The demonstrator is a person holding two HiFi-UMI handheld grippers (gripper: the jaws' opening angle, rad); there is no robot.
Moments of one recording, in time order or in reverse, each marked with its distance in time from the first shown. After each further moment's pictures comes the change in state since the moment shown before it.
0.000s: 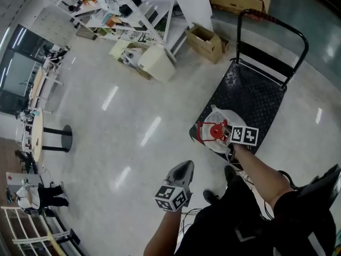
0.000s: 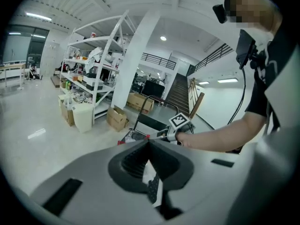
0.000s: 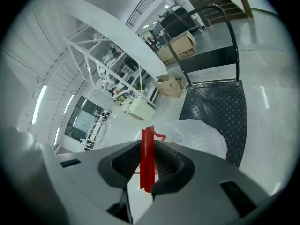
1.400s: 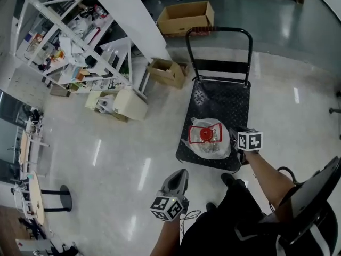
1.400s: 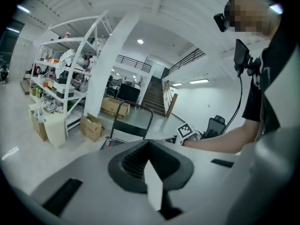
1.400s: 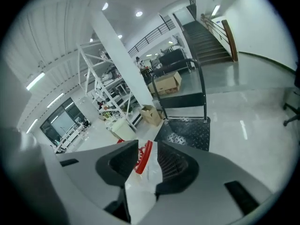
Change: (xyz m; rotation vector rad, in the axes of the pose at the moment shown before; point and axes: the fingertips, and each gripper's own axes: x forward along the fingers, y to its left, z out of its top) left arm -0.017 -0.051 0.027 0.158 -0.043 -0.281; right arm -0.152 -0.085 0.015 -0.139 -0.330 -0.234
